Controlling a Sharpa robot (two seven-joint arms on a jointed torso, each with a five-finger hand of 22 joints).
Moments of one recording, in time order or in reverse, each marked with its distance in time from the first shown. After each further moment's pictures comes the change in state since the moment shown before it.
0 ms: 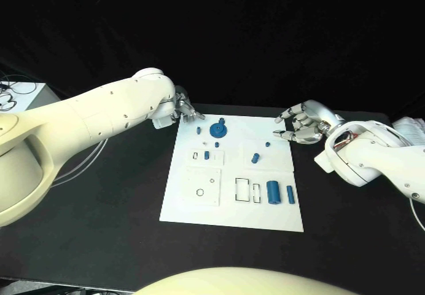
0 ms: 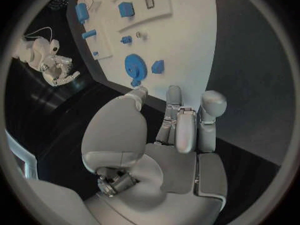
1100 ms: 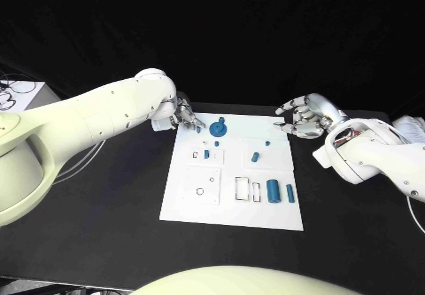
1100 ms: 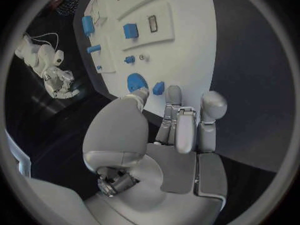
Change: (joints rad) left arm 0.000 0.005 -0.016 0.001 0.033 0.128 -0.012; left_hand 0.015 0.023 -0.005 0.000 0.000 0.053 -0.008 0.006 -0.023 0.007 -0.008 0.012 -0.004 0.000 0.000 0.013 0.000 0.000 0.011 -0.004 0.014 0.024; right arm 0.000 0.004 0.000 -0.002 0.027 -0.086 0.051; right_hand 0.001 -0.009 0.012 0.012 0.006 -0.001 0.000 0.000 -0.003 -0.088 -0.004 -0.115 -0.047 0.000 0.000 -0.099 0.001 0.032 -0.032 0.000 -0.182 -0.022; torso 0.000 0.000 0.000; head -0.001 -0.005
